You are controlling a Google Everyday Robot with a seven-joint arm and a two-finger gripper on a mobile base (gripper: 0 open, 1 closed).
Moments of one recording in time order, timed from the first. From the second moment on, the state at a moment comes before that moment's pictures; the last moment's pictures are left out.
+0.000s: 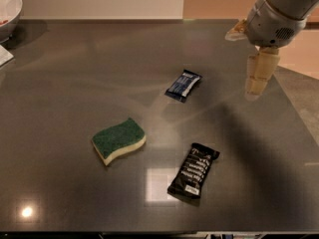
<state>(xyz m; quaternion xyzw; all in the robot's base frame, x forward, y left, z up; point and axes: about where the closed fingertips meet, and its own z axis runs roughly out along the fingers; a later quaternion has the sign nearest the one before) 0.547 -0.191 0.946 -0.72 0.68 0.01 0.16</state>
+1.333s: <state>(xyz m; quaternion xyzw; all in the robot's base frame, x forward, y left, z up) 0.660 -0.089 0.850 -0.88 0.47 0.06 0.11</state>
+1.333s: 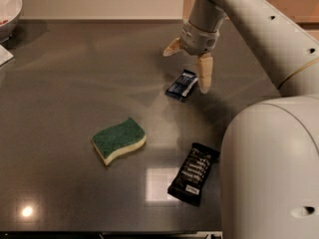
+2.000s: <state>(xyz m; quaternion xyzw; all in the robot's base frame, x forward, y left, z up) 0.664 -0.078 0.820 -0.91 0.41 0.05 0.05</state>
